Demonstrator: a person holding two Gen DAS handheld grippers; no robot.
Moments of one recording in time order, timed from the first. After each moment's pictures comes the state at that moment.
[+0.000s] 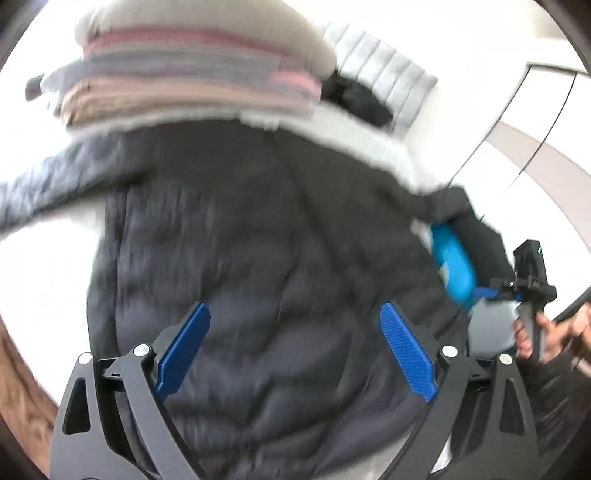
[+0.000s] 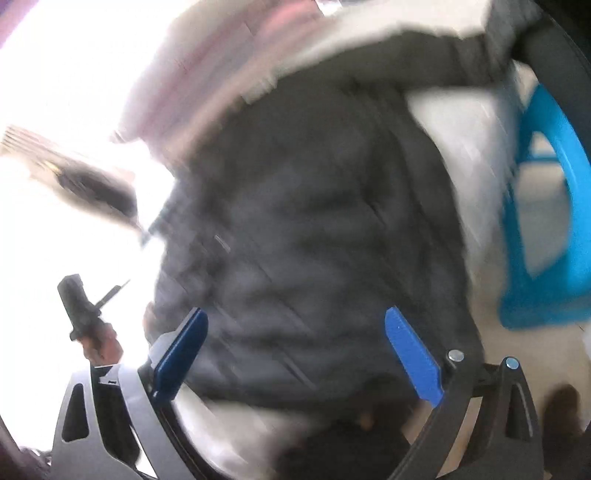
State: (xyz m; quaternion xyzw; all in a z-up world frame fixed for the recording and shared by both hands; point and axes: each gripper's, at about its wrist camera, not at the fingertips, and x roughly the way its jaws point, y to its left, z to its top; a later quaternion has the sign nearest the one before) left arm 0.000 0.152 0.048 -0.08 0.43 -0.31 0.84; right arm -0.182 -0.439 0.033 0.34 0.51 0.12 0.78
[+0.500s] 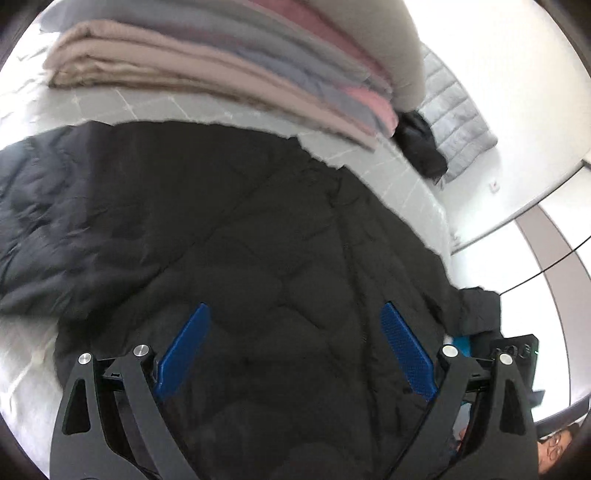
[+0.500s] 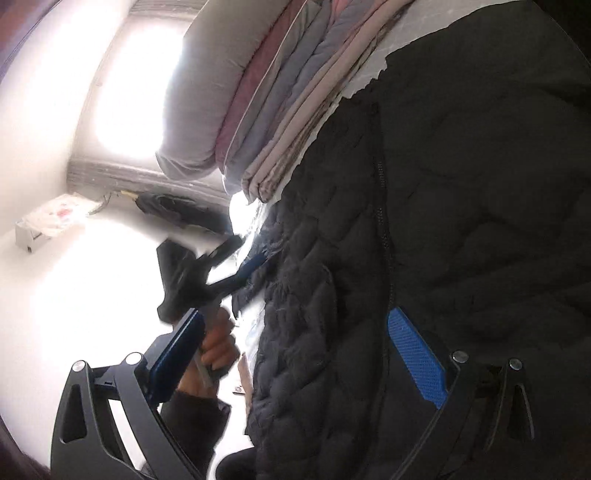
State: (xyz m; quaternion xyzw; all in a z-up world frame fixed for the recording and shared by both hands) left arm 0.251 0.127 -0.016 -0.19 0.51 -0.26 0.80; right arm 0.026 -0.335 -0.022 0.45 0.47 0.26 0.71
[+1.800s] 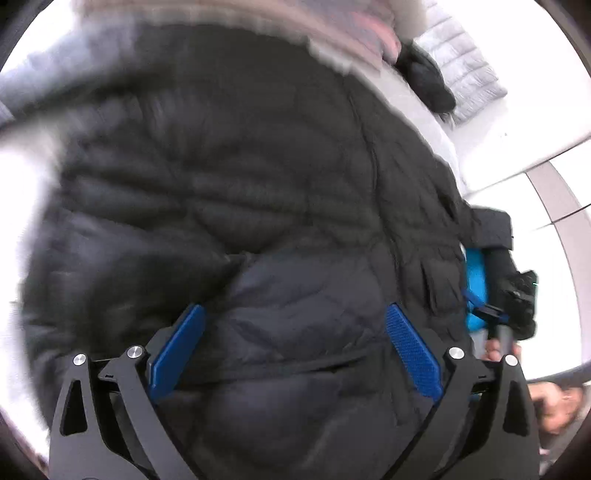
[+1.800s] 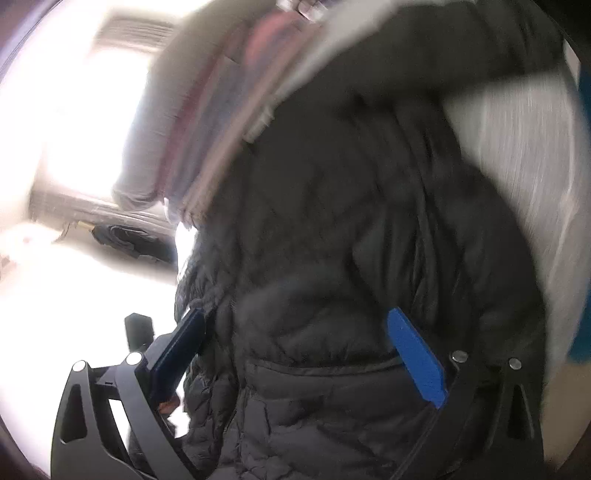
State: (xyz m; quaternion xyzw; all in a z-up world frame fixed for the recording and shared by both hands) left arm 0.091 0.112 -0.051 -0.15 0.55 -0.25 0.78; right arm -0.088 -0.464 -0.047 0.44 0.45 0.15 0.76
